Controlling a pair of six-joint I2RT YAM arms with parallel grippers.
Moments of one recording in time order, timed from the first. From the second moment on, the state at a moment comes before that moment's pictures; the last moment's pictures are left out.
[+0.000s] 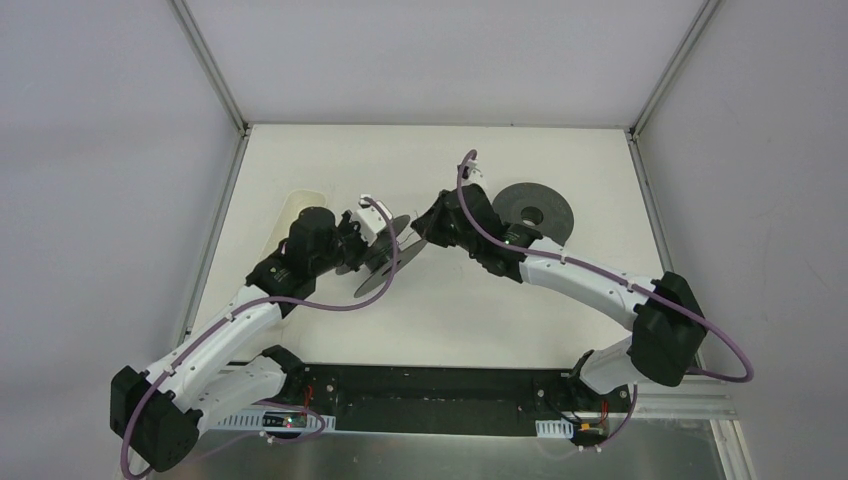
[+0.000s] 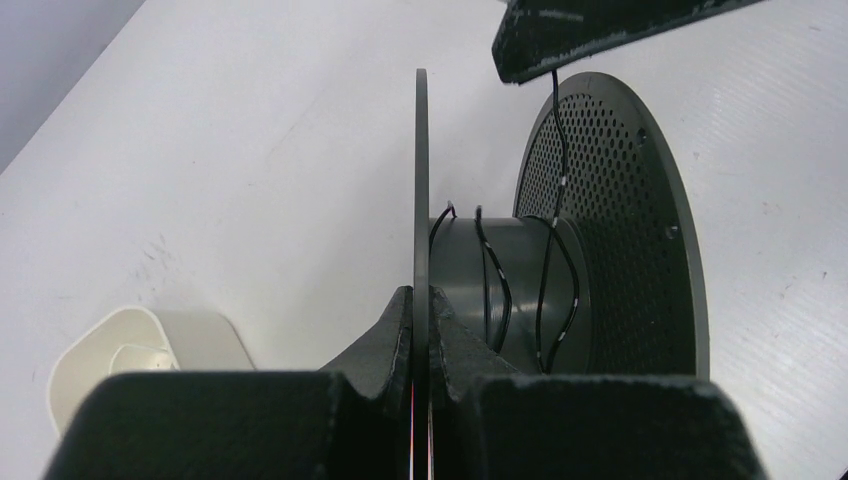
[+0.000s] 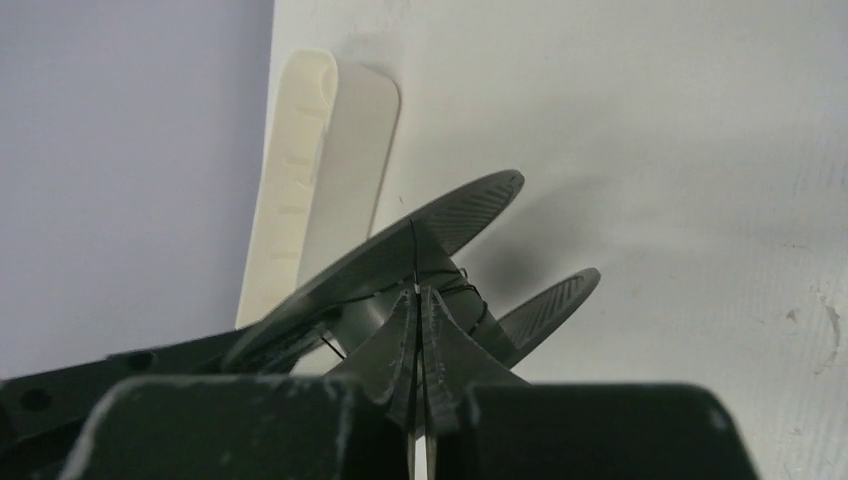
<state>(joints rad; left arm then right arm) -0.56 0.92 0.73 -0.23 0.12 0.33 0.92 1.46 1.14 -0.15 0.25 0.99</state>
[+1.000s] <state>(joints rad) -0.58 0.87 0.67 -0.20 0.12 0.39 0.86 1.57 1.06 0.03 -0.10 0.83</state>
